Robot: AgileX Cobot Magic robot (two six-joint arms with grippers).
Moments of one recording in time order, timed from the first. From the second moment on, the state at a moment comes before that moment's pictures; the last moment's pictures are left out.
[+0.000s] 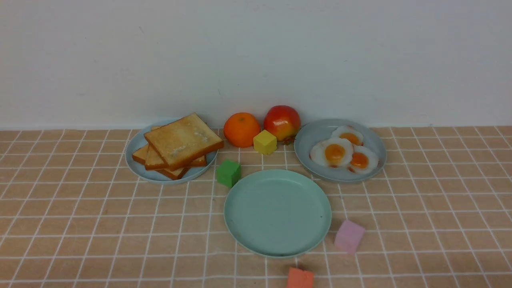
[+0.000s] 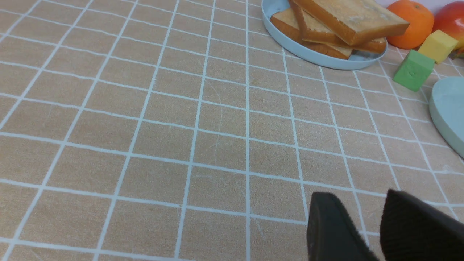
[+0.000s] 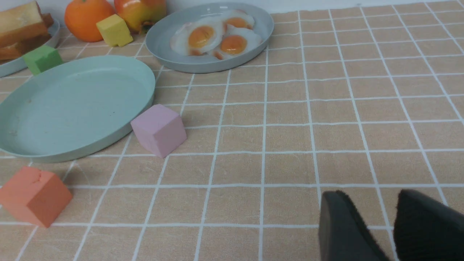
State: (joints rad) right arm 0.09 -0.01 0.02 0.09 0.38 0.03; left arm -0.04 -0.01 0.03 -0.05 0.38 -0.22
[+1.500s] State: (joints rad) right arm 0.09 -0.01 0.02 0.11 0.35 0.04; left arm -0.06 0.40 -0.37 -0.47 0.48 -0.09
